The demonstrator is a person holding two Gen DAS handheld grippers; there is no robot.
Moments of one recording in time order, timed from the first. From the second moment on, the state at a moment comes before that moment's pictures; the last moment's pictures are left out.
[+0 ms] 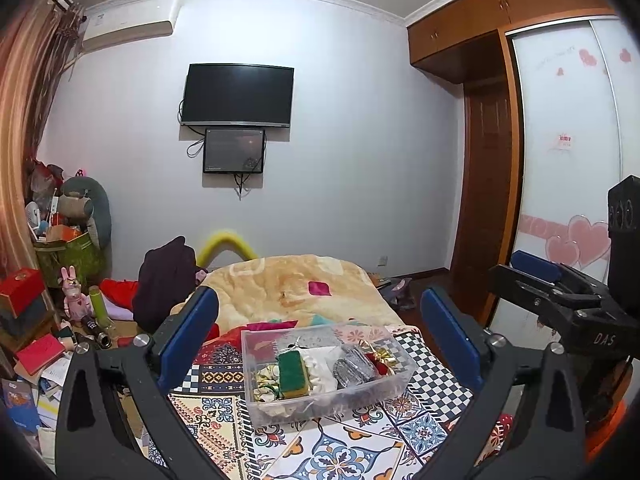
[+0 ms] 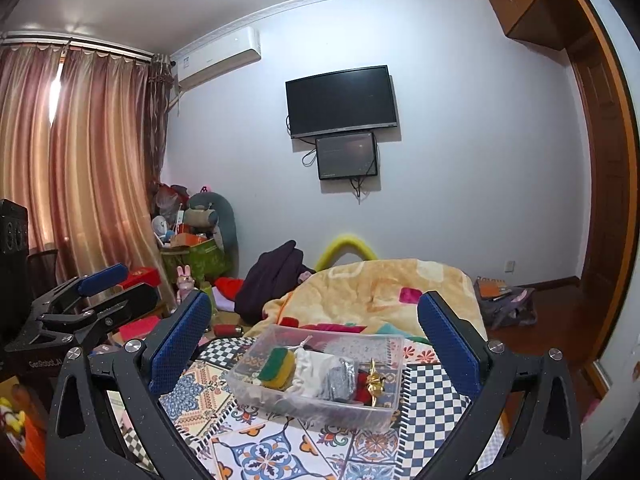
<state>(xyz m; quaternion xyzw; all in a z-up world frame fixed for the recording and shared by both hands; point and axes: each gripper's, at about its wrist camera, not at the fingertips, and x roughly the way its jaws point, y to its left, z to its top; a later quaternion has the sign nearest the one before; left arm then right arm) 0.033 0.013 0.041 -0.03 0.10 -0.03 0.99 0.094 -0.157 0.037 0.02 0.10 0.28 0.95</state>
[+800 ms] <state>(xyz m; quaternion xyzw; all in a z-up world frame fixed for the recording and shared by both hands) 0.036 0.016 0.038 -0.03 0.10 -0.03 0.99 0.093 -0.159 0.033 0.02 0.10 0.28 0.96</state>
